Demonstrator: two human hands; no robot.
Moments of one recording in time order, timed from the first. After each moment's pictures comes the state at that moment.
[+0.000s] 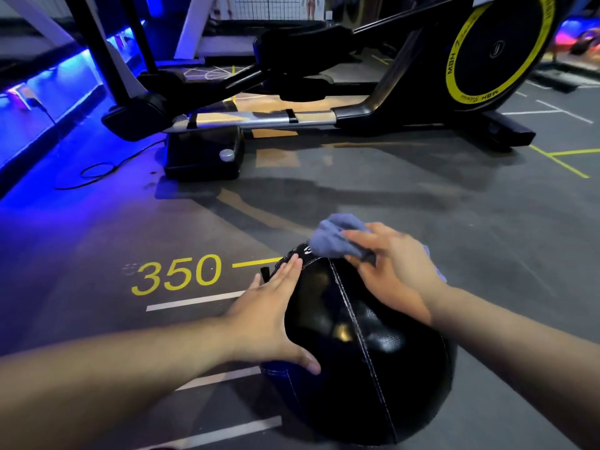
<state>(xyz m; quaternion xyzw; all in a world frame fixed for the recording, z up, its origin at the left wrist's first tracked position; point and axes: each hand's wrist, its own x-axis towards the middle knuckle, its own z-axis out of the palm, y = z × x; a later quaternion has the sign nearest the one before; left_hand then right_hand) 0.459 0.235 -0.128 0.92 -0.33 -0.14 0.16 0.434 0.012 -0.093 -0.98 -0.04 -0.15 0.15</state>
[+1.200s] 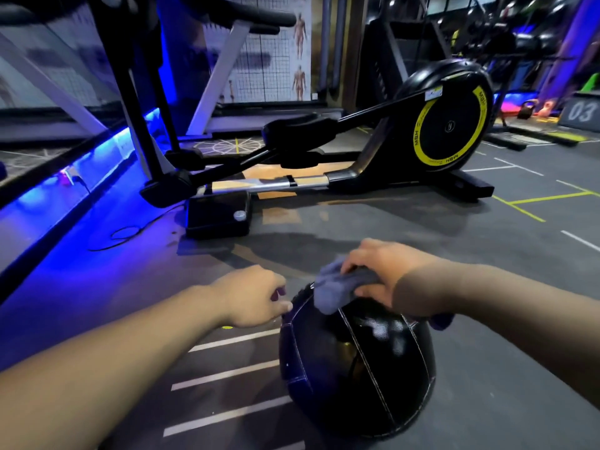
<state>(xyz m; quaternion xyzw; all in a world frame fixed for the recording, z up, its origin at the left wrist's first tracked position) 0.452 0.302 0.021 0.93 -0.37 -0.08 0.03 0.355 0.066 0.072 -0.99 -0.14 0.01 0.08</state>
